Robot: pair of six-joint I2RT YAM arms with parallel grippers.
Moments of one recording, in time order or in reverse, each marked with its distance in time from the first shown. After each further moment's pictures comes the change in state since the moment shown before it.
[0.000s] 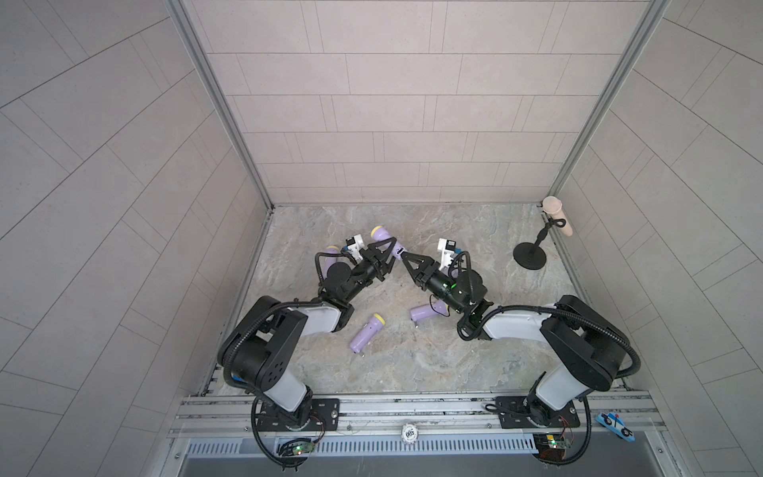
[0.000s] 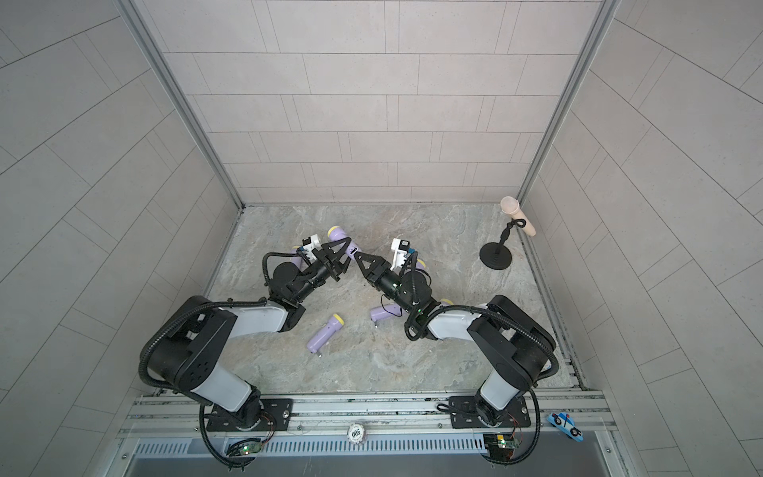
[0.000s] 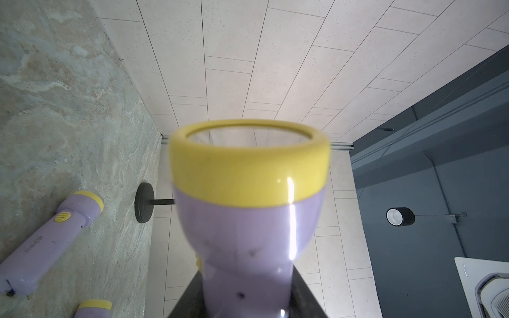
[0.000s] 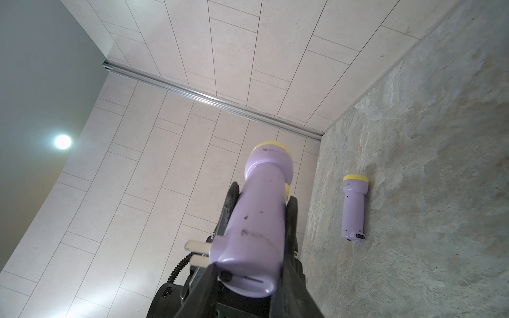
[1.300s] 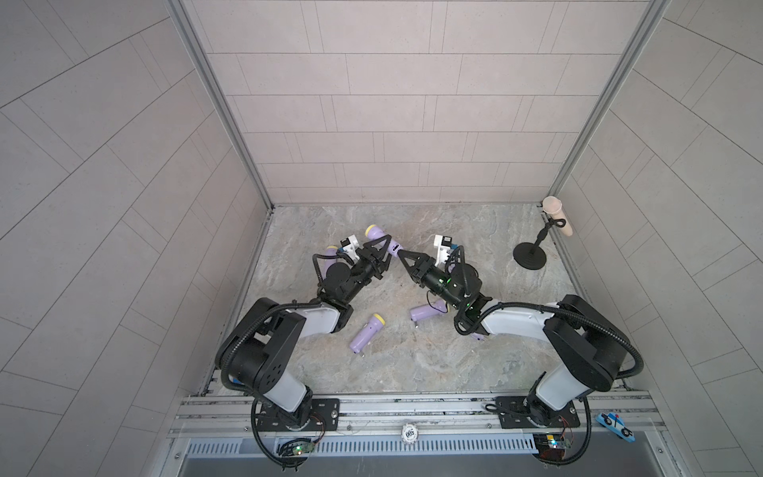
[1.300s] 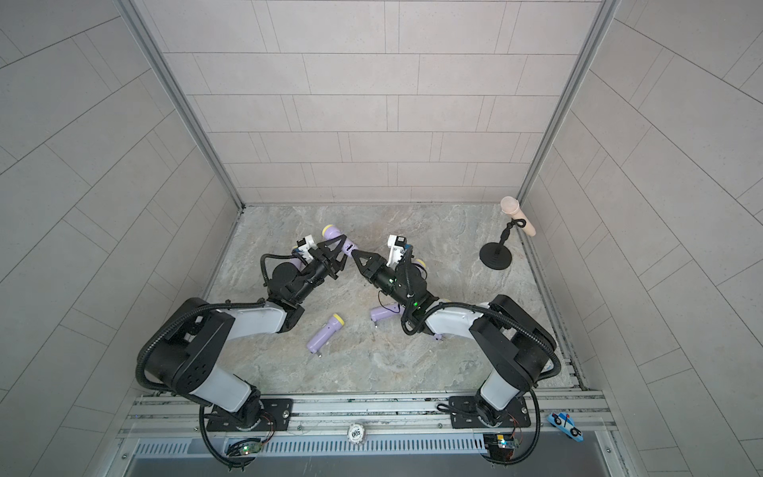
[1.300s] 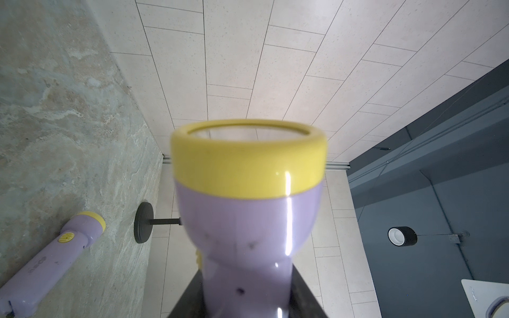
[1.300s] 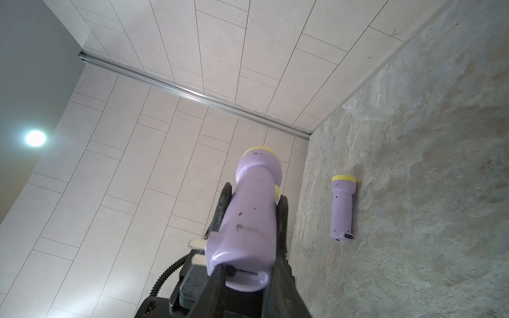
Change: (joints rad) left arm -0.002 -0.018 -0.008 -0.018 -0.090 0.000; right arm 0.000 -0.002 0.067 -0.134 0.004 -0.030
